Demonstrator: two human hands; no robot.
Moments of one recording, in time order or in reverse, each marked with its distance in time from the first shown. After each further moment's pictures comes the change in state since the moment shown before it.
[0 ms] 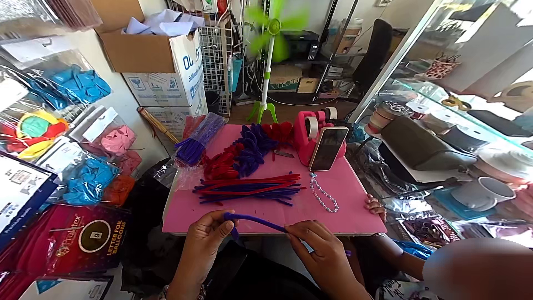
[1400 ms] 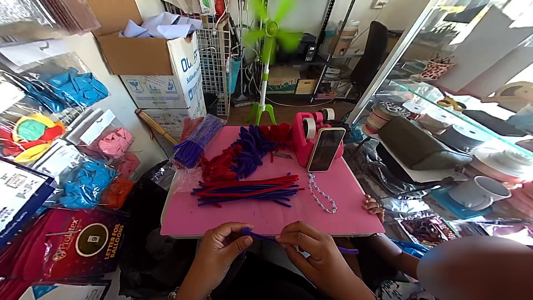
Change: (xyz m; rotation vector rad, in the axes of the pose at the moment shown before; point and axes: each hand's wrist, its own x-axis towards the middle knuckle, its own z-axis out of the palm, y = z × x) left_hand -0.006 0.002 0.015 0.145 -0.217 -0.039; right_hand 0.013 0.000 -0.006 0.253 -0.177 -0.111
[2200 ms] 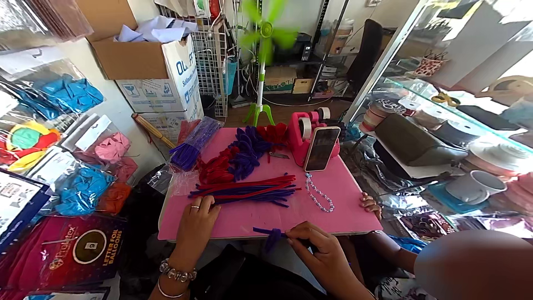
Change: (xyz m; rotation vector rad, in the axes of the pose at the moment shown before) left_hand 0.048 -0.053 -0.060 1.581 0.102 0.461; right_hand -0.019 0.010 -0.001 0.166 0.146 0.177
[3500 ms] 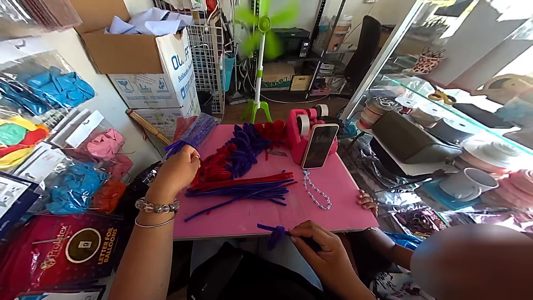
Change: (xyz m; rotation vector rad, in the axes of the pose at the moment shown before) left_hand 0.131 -0.050 -0.075 -0.435 -0.460 -0.547; right_hand -0.007 0.002 -0.007 0.009 0.021 0.041
